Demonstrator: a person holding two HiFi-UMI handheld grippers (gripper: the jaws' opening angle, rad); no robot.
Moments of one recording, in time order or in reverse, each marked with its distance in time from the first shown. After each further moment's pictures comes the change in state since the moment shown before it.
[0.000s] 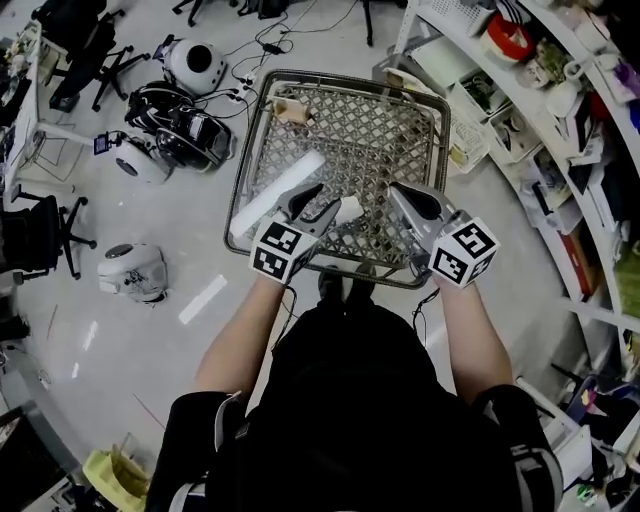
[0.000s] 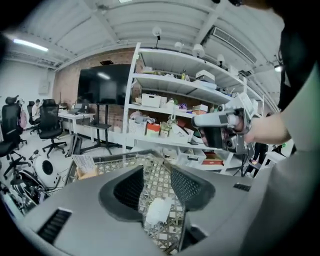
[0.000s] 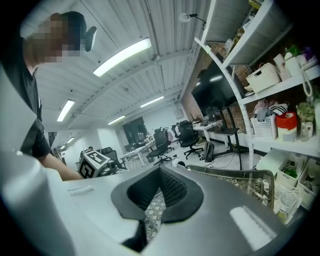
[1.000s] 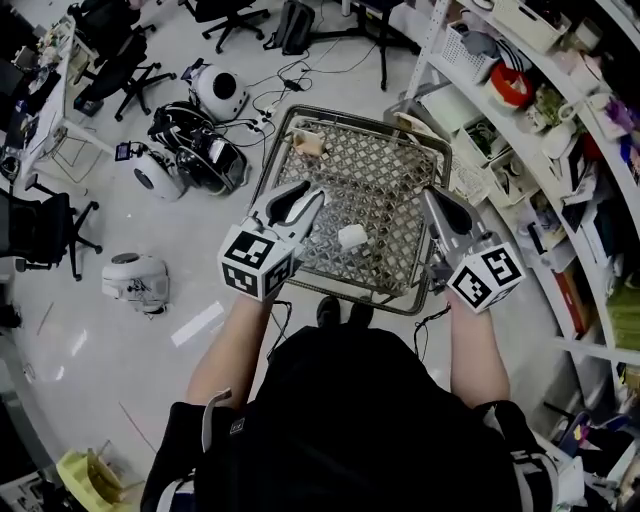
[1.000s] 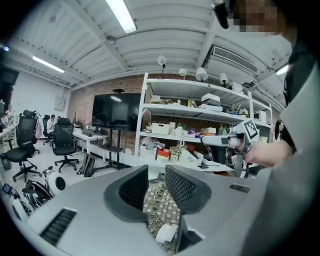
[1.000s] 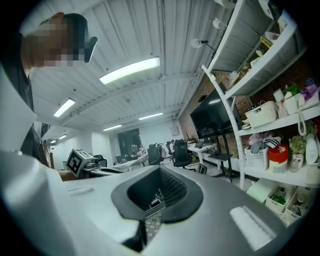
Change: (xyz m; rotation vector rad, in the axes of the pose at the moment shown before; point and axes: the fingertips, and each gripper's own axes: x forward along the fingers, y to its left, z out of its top) left arm -0.101 0.016 0.122 -0.018 -0.240 0.129; right arm -0.036 0.023 0.111 -0.117 -0.186 -0.089
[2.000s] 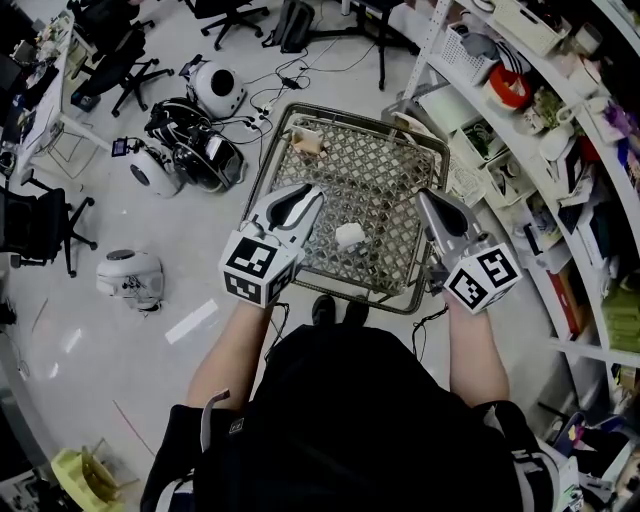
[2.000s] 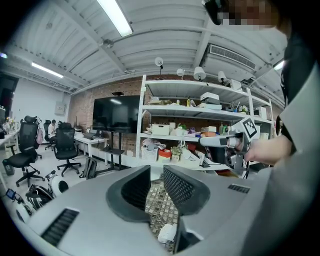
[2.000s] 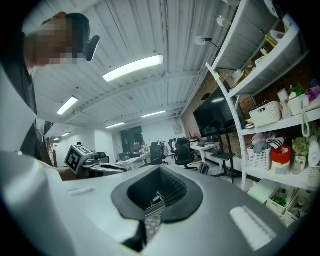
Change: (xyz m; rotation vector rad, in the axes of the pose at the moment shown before) left arm -0.010 -0.007 0.003 0.032 -0.015 0.022; right arm 0.003 0.011 -0.004 -0.024 0.025 0.028
